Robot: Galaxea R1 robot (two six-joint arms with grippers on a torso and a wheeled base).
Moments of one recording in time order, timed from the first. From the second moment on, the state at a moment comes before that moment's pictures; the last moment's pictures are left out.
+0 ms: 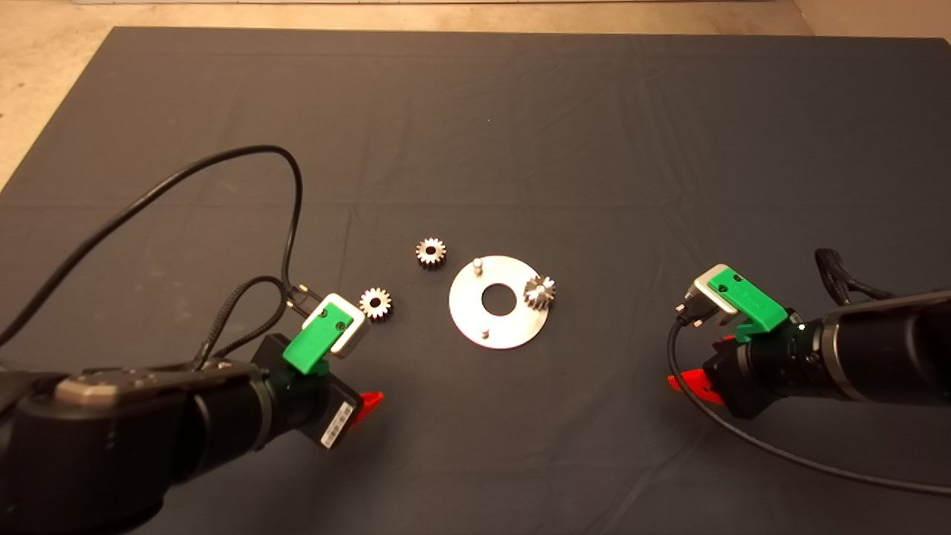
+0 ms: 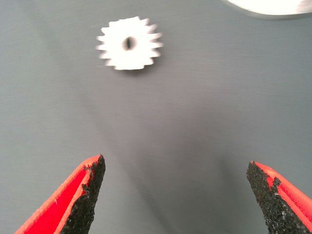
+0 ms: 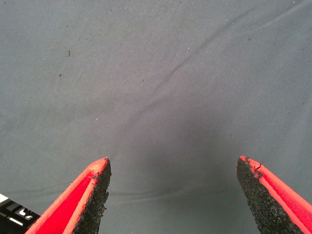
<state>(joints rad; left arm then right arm) -0.12 2.20 -0.41 1.05 1.53 -1.16 0.27 2.18 -0.40 -0.65 -1.53 1.27</state>
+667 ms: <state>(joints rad) -0.14 2.28 -0.64 1.12 1.48 -1.13 0.27 2.17 -0.40 -0.65 -1.53 1.23</state>
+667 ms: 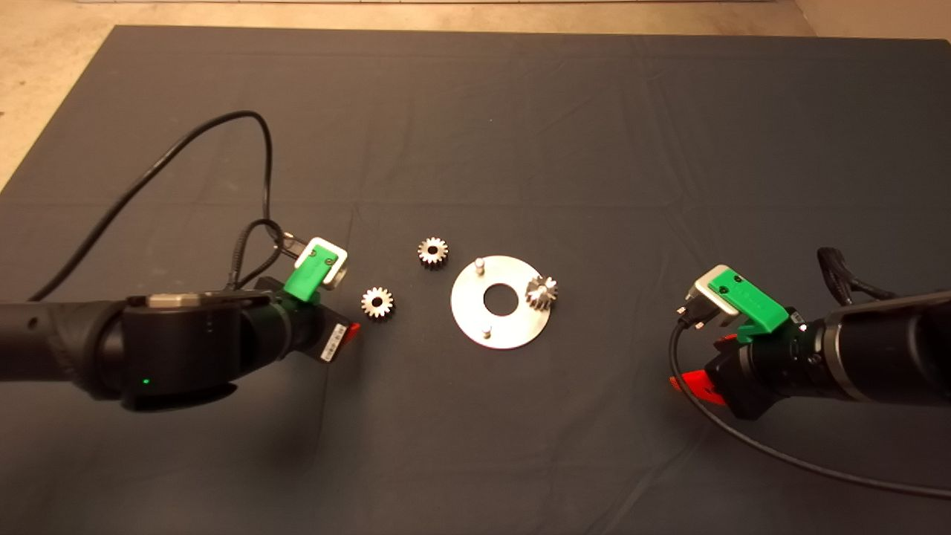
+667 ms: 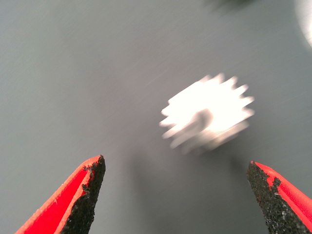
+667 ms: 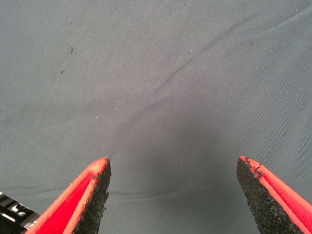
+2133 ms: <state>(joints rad) -0.14 2.35 -0.72 1.17 1.46 -1.15 0.27 2.14 -0.40 -0.65 -1.53 1.19</state>
